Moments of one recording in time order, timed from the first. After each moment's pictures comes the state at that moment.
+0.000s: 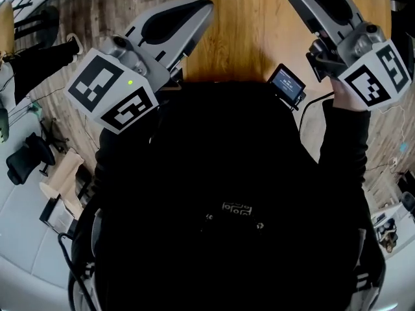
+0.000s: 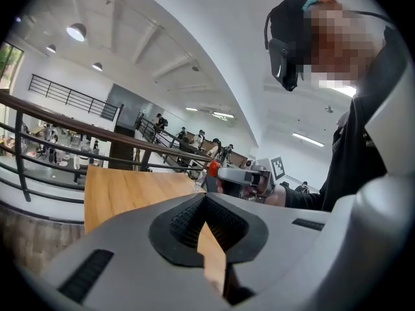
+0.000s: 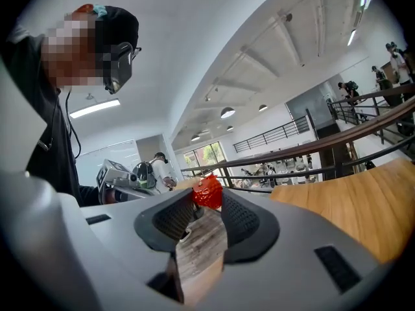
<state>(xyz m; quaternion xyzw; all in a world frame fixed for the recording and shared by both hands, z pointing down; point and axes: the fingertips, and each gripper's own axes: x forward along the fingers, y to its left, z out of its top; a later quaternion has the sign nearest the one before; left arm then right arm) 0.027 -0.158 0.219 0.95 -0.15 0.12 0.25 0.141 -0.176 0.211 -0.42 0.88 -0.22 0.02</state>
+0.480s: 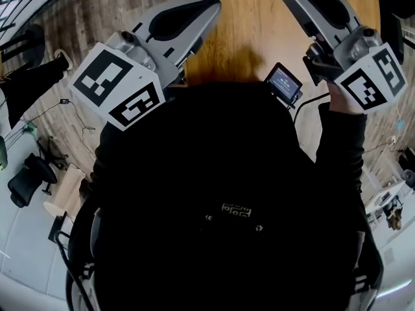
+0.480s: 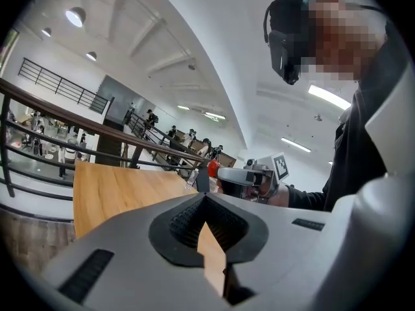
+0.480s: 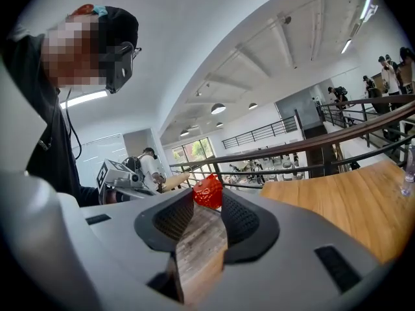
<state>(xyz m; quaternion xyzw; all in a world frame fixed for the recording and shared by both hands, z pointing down) 0.050 -0.169 0.236 0.95 -0.10 0.11 0.27 0.150 -0.176 0.221 -0.47 0.85 -0.24 -0.01</state>
